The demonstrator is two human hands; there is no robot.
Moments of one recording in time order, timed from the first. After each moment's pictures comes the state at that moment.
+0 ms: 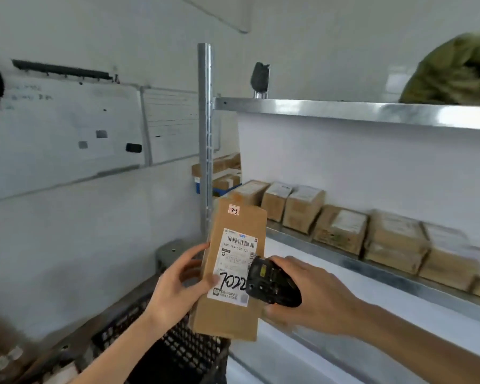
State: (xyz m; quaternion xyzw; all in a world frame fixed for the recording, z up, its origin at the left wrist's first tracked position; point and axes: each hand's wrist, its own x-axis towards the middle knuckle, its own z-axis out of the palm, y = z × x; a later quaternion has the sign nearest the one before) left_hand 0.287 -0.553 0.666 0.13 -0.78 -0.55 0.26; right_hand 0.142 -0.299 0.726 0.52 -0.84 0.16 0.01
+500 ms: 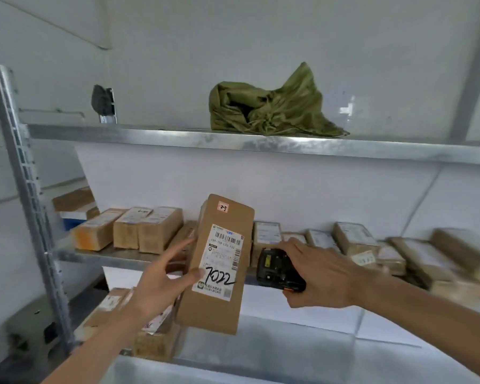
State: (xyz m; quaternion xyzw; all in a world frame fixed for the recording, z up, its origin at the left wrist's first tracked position) left_hand 0.121 -0.322 0.735 -0.04 -0.81 -0.56 0.19; right_hand 0.093 0.003 0.815 0.34 -0.94 -0.05 0.08
